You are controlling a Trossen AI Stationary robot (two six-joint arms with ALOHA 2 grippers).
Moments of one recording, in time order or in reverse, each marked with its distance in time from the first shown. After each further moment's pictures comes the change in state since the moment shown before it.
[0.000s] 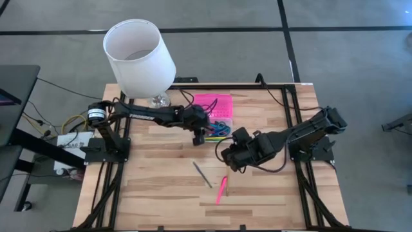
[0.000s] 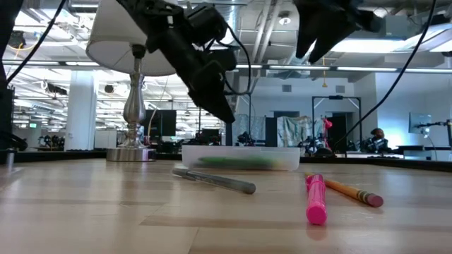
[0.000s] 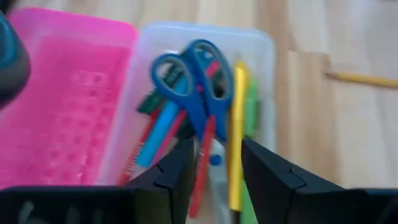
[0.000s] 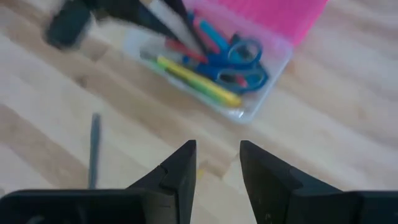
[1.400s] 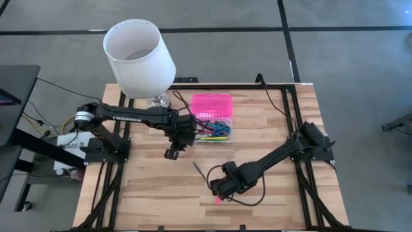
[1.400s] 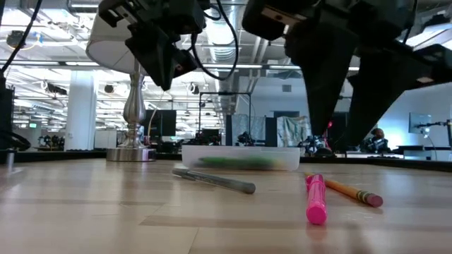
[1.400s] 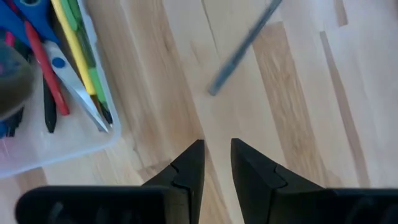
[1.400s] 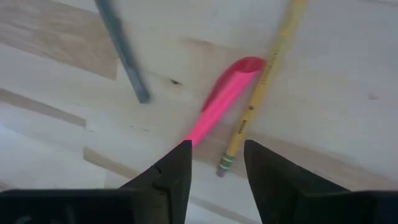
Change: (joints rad) left arm -0.133 -0.142 0.158 -0.721 0.235 0.218; right arm 0.133 0.318 -0.004 0.359 -0.461 0.478
